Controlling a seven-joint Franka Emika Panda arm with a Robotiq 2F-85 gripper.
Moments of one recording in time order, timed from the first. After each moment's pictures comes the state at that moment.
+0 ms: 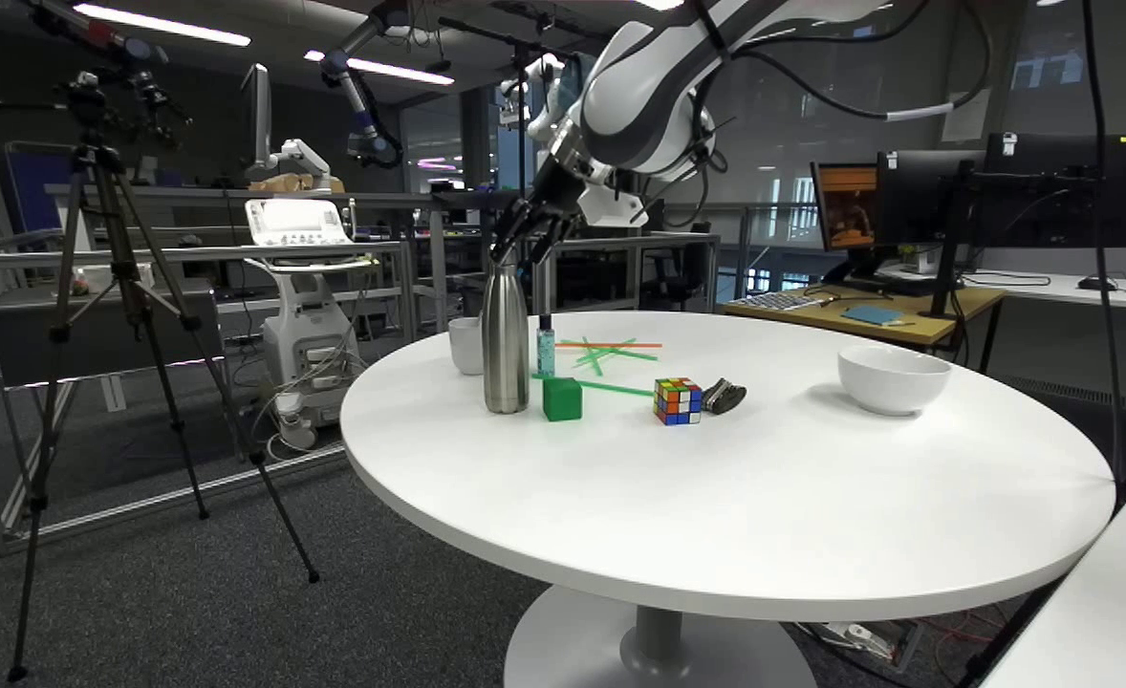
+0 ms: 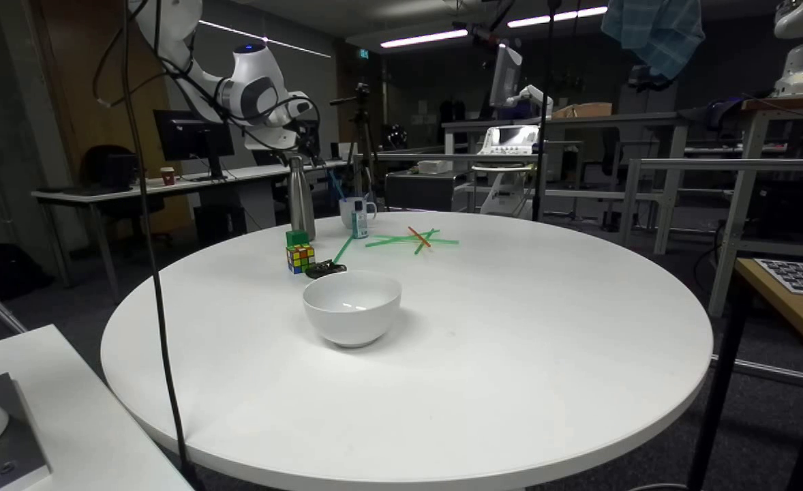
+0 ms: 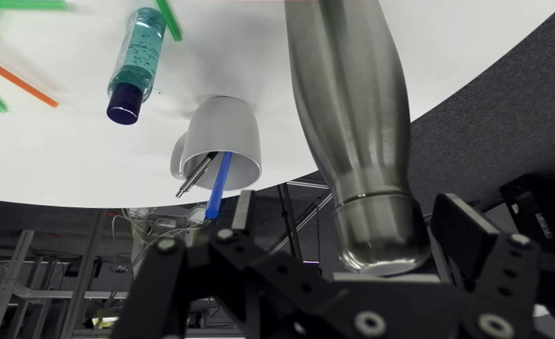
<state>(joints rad) 0.19 0.54 0.19 -1.73 0.02 2.93 -0.12</state>
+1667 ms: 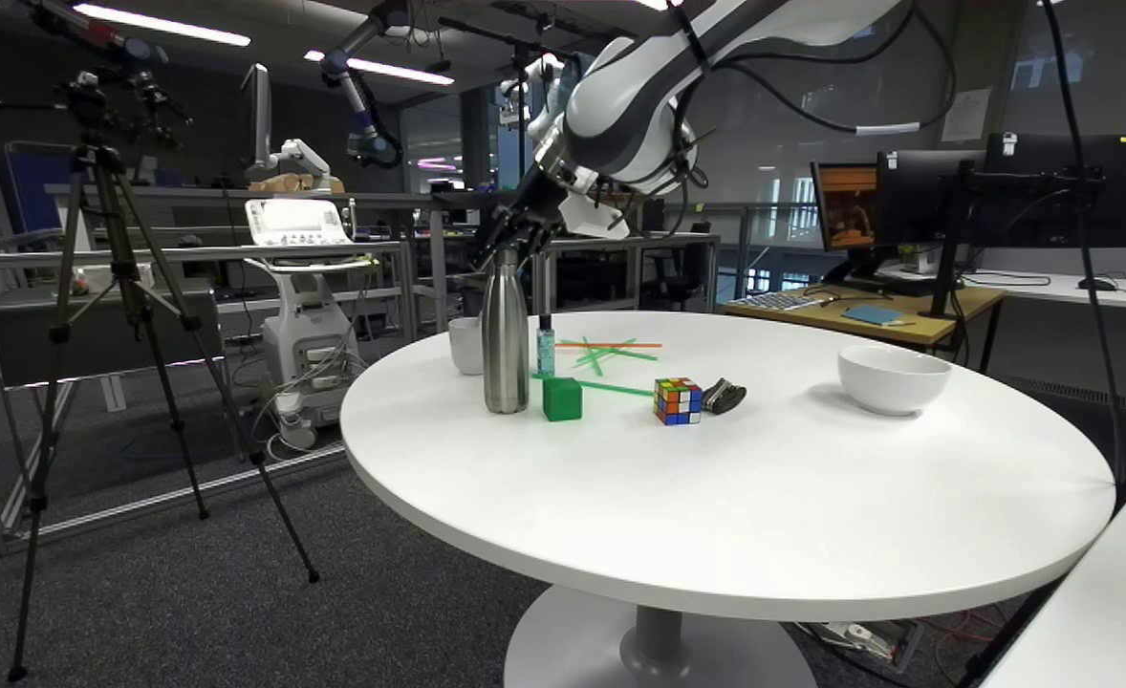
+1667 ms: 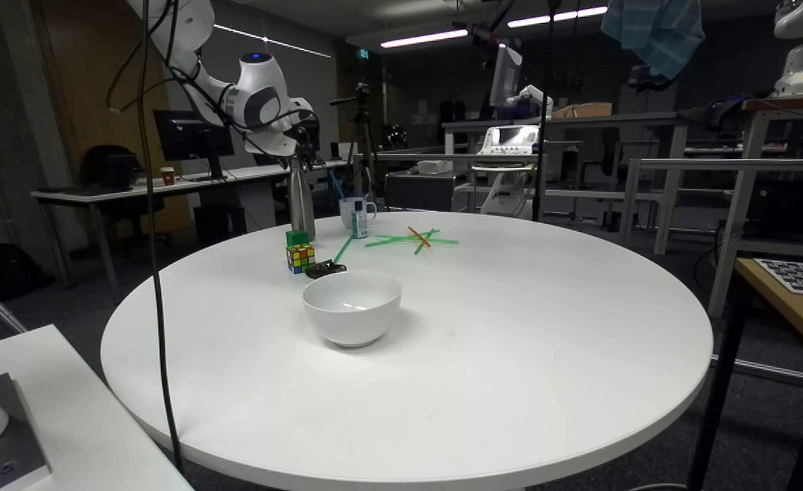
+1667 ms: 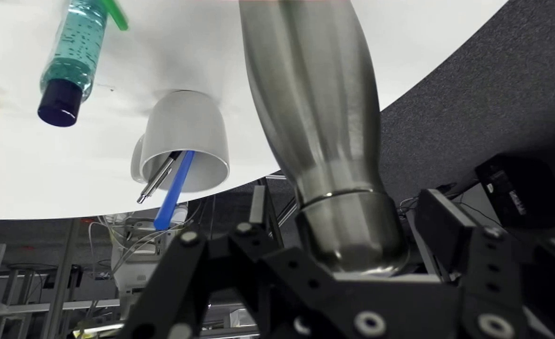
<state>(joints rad) 0.12 0.62 0.31 -1.65 0.03 2.93 -0.13</state>
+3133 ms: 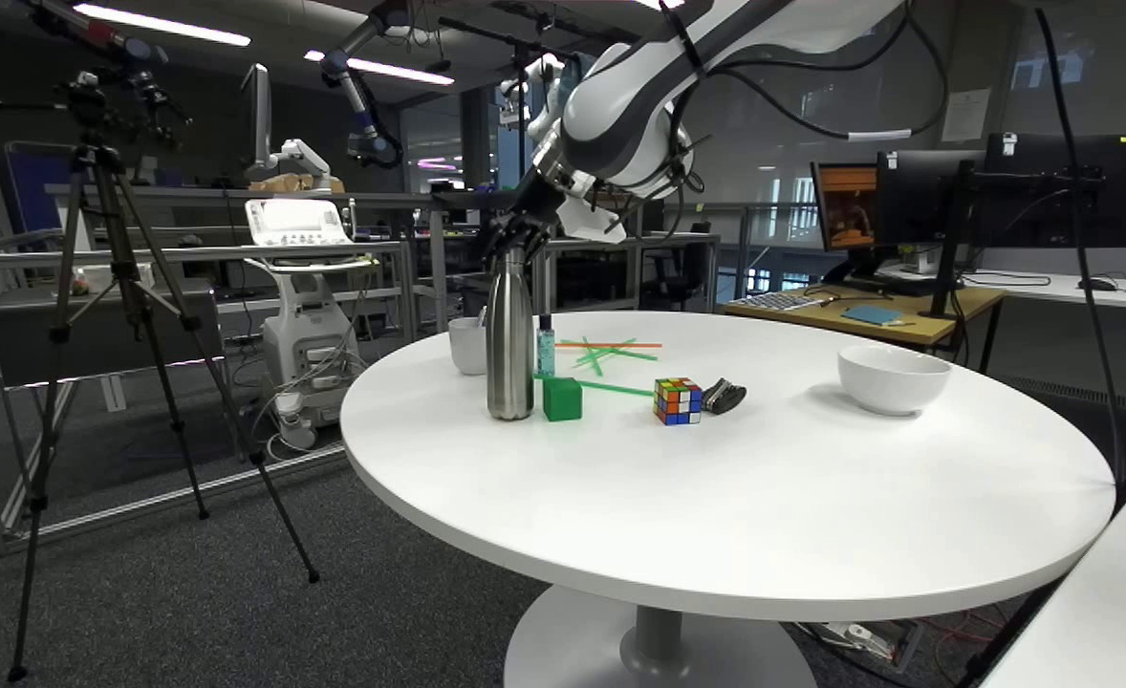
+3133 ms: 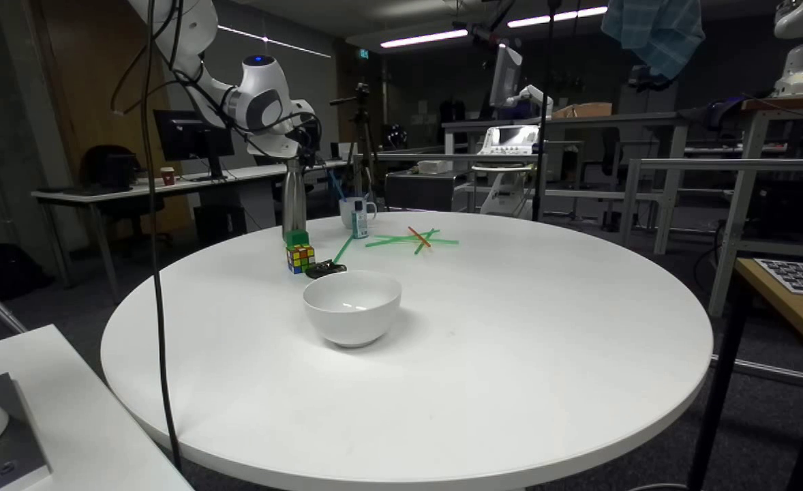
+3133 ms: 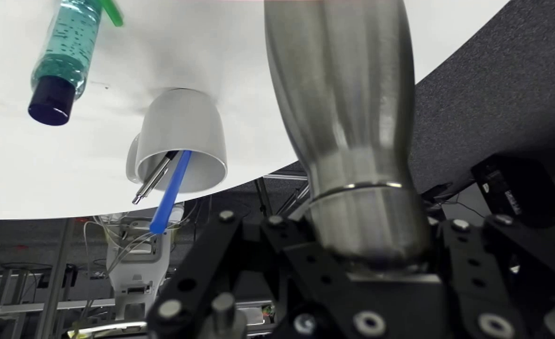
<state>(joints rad) 0.11 0.65 0.32 -1.63 0.03 2.93 -0.15</state>
